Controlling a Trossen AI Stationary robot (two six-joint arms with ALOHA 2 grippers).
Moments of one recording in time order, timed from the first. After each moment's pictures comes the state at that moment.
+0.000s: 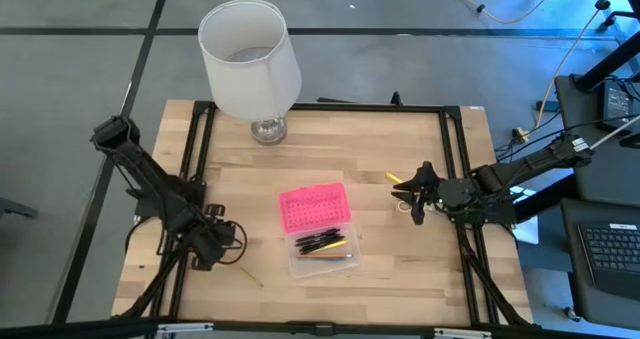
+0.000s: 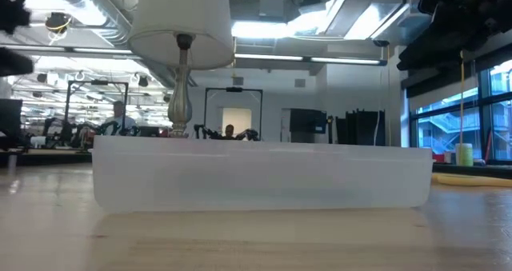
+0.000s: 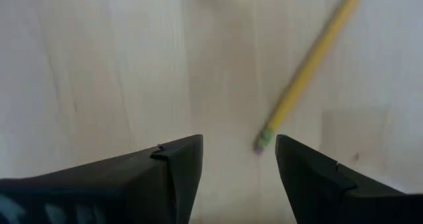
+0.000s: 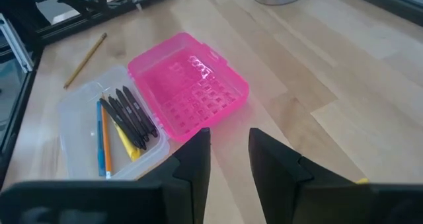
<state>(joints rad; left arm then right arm) -0.82 1.21 0.68 -0.89 -0.08 -0.77 0.37 0.69 0.47 -0.35 0.51 0.60</state>
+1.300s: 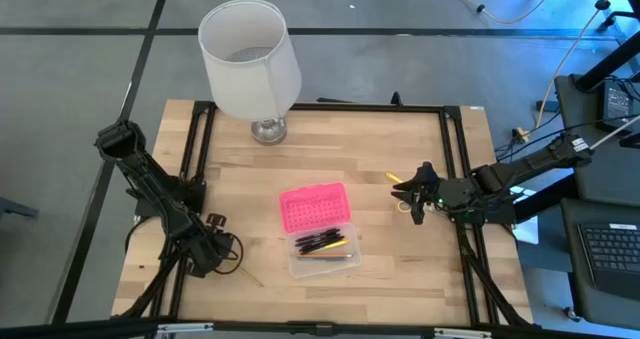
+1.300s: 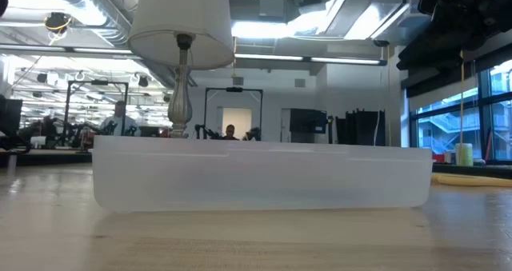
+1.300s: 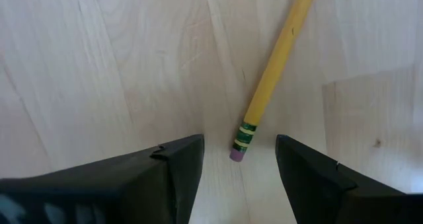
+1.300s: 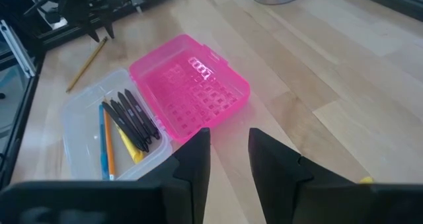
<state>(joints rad) -0.92 1.32 0.52 -0.63 0.00 -0.75 0.37 0.69 0.47 -0.35 0.51 0.62</state>
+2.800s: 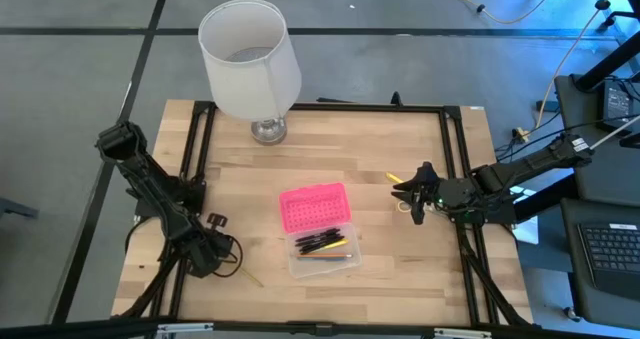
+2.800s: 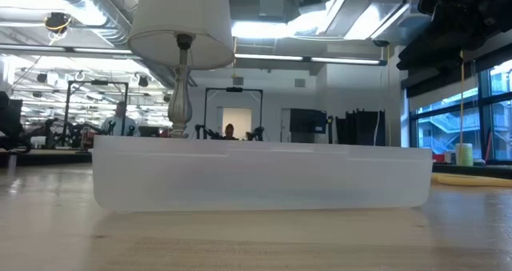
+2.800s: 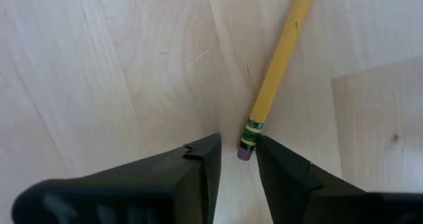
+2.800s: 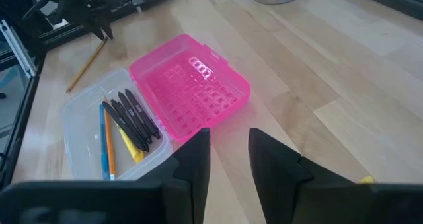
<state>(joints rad) -0.95 1.36 0.53 -0.65 -0.01 -0.73 0.37 0.69 0.47 -0.35 0.50 0.63</state>
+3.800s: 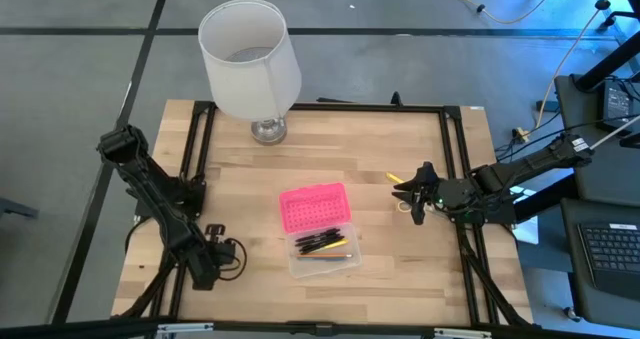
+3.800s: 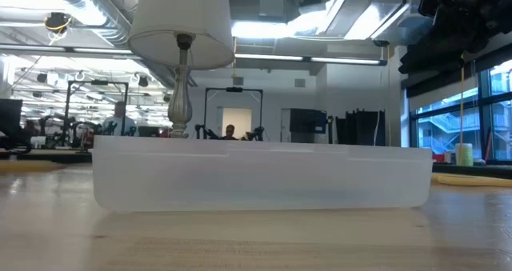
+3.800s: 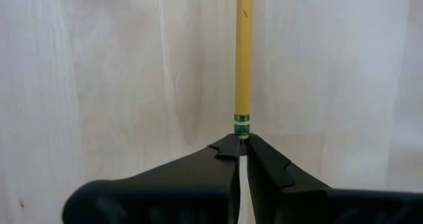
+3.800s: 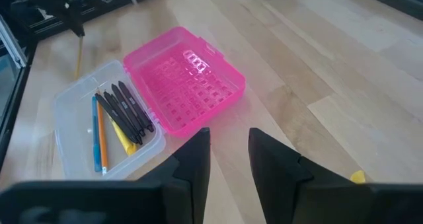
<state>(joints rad) -0.96 1.38 0.66 -0.61 -0.08 -0.96 0.37 0.69 0.47 -0.38 0.50 0.62</state>
